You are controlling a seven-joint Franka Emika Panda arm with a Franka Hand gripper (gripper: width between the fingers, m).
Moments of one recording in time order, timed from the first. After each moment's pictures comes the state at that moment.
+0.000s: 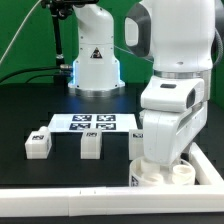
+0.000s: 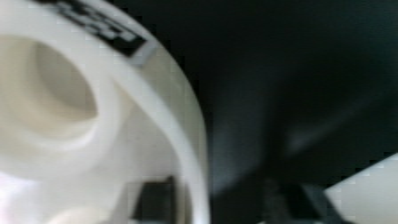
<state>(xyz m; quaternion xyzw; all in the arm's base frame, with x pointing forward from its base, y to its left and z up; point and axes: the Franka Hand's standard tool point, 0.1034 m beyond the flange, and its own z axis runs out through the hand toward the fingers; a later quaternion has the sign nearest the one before) 0.578 0.116 0.010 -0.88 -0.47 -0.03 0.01</state>
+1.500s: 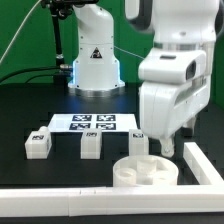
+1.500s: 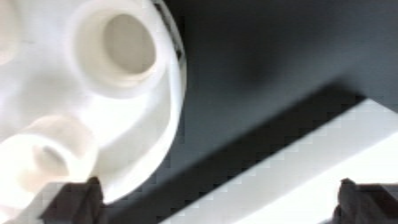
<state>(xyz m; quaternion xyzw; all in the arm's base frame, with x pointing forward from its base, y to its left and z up) 0.583 0.109 0.061 -0.89 -0.45 -0.01 0.00</state>
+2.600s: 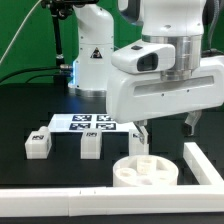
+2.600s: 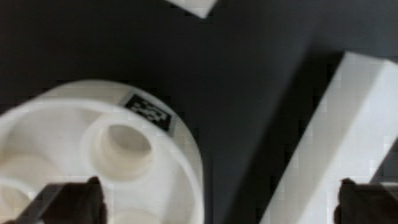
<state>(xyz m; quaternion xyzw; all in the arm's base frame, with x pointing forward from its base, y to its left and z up) 0.572 0.094 0.060 -0.99 -0.14 0.00 0.01</state>
